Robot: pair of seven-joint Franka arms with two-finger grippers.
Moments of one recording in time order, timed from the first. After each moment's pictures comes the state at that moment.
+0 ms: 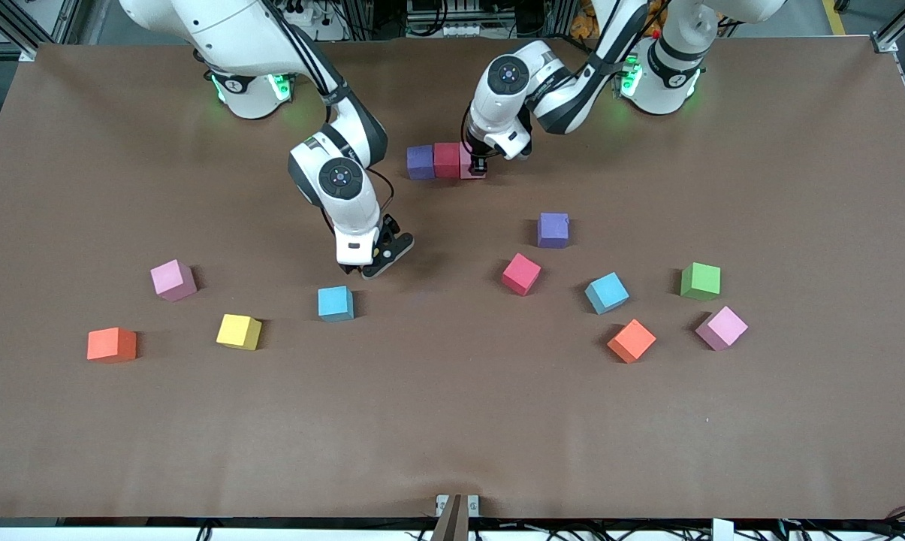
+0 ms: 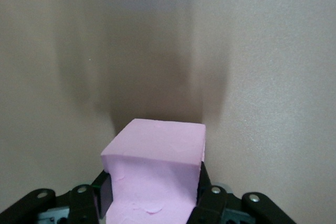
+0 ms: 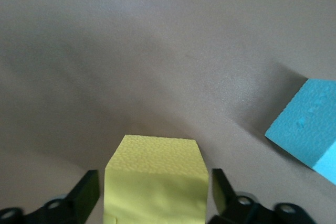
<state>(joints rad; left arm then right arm) -0.66 0.34 -0.43 -2.34 -0.20 2.71 -2.48 0.61 0.47 0.02 -2.09 -0.06 2.54 -0.06</state>
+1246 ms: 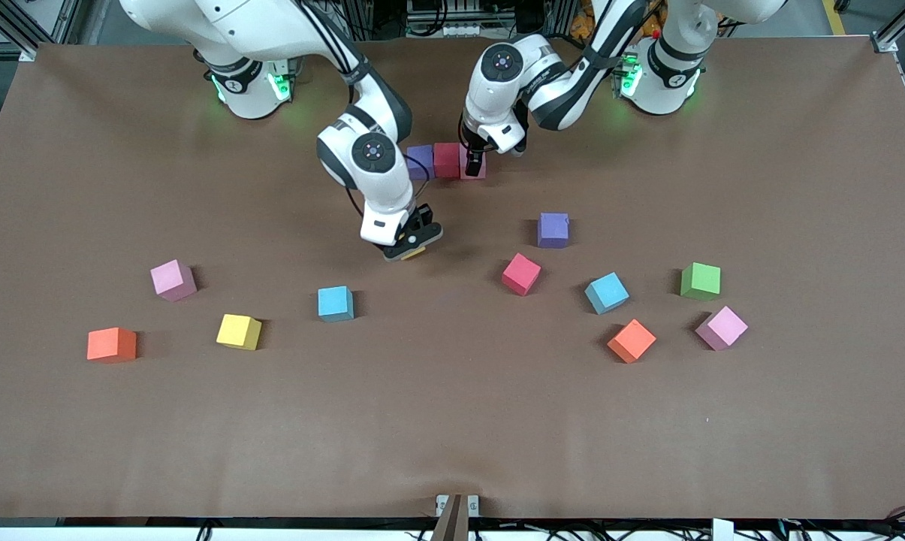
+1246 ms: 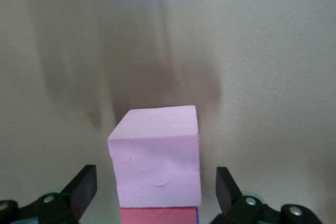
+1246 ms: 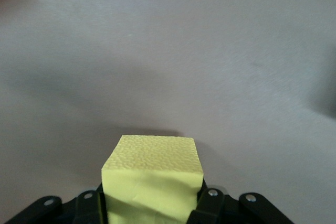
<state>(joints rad) -0.68 0.31 -0.43 -2.34 -0.12 2.69 -2.47 0.65 0.47 0.13 -2.04 -0.06 2.54 0.37</state>
